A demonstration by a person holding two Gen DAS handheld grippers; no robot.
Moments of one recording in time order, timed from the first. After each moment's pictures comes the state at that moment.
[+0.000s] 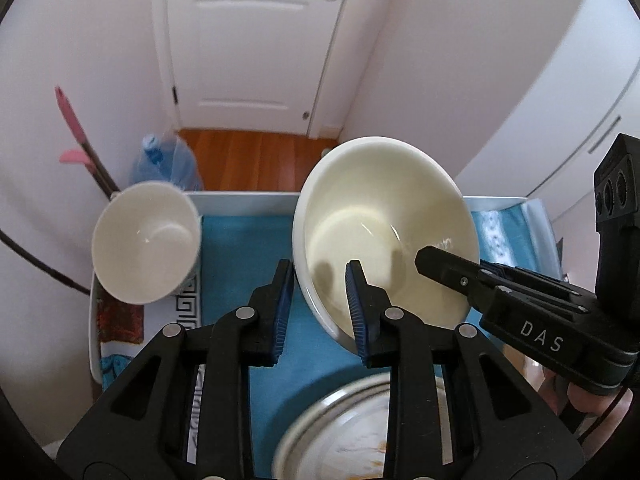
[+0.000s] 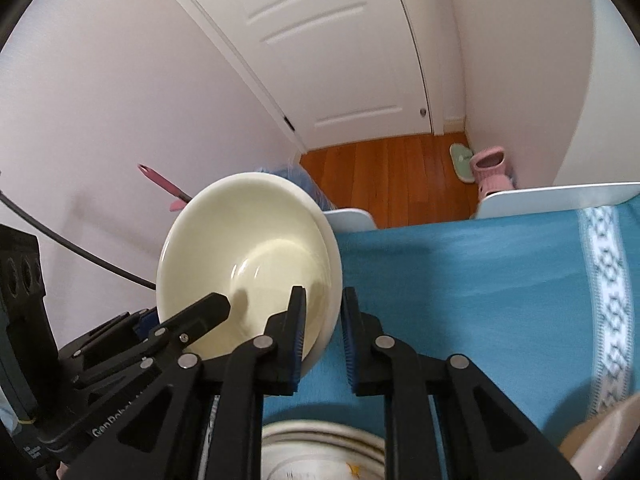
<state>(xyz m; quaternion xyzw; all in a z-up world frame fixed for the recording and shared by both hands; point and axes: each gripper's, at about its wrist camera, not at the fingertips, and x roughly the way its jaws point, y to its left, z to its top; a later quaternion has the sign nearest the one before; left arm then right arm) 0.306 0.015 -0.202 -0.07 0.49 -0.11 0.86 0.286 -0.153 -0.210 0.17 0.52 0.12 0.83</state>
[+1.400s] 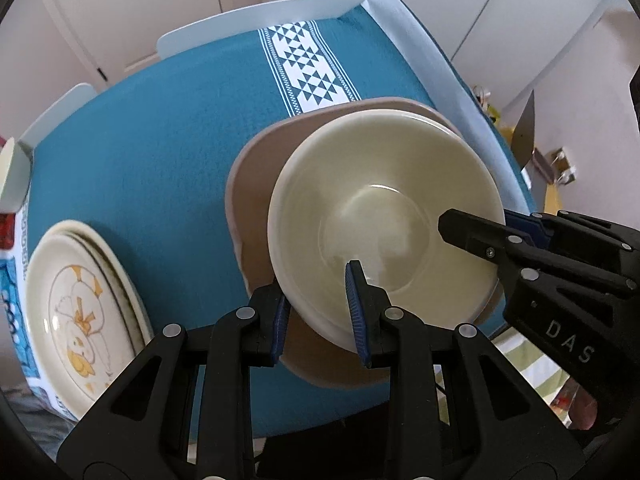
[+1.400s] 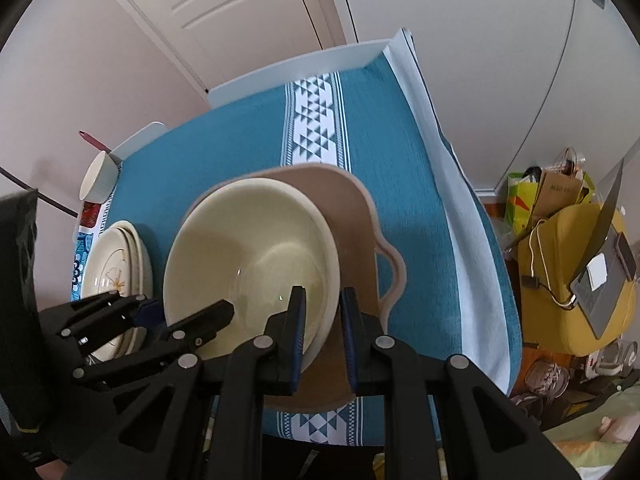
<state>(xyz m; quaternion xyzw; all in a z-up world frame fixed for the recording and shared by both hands) 0.175 -0.285 -0.279 0.07 0.60 -0.16 0.78 0.103 -0.402 -0.254 0.14 0.59 0.04 0.79</state>
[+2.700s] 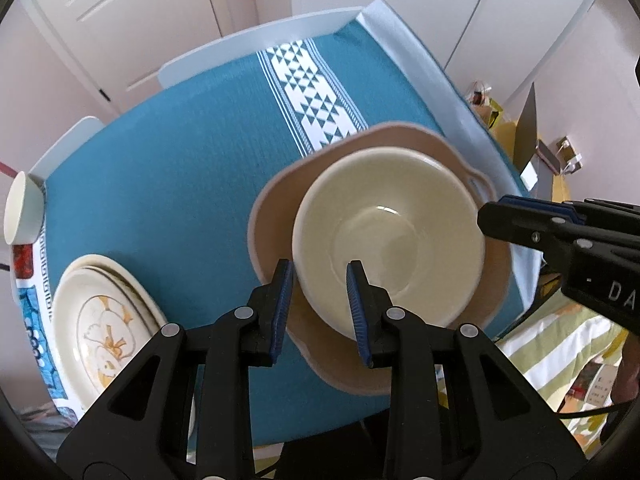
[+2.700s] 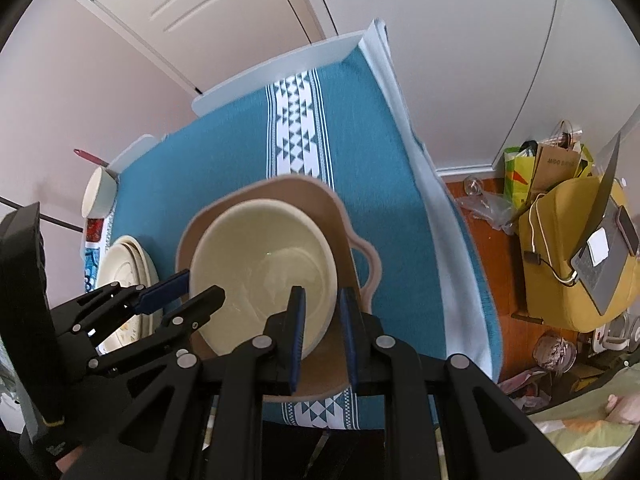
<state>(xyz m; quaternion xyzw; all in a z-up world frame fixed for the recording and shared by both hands) 0.182 -0.287 -0.253 0.10 0.59 -0.16 0.79 0.112 -0.426 -0.230 0.18 0.61 0.04 0.77</state>
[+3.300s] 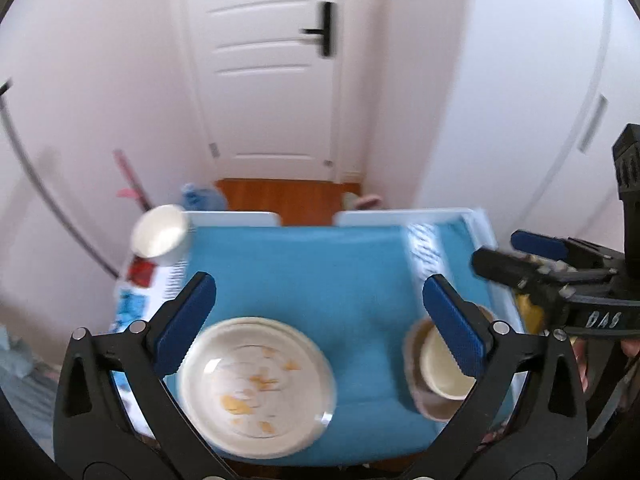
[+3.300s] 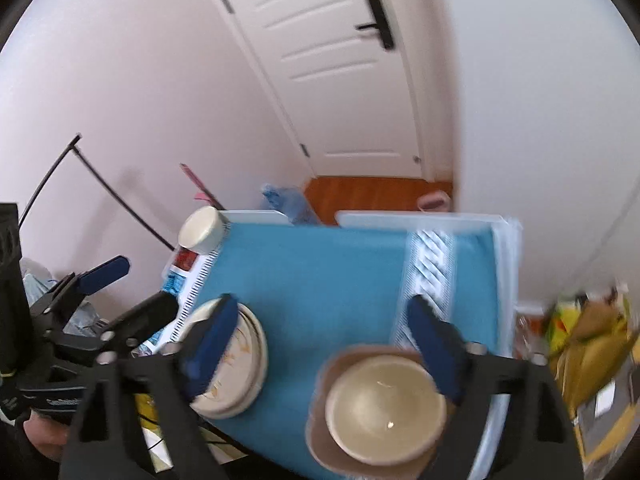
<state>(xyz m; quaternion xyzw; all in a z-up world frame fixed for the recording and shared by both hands) 0.170 -0.138 -0.089 -0.02 0.41 0.01 0.91 0.183 -0.337 -0.109 0.11 0.46 0.21 0.86</state>
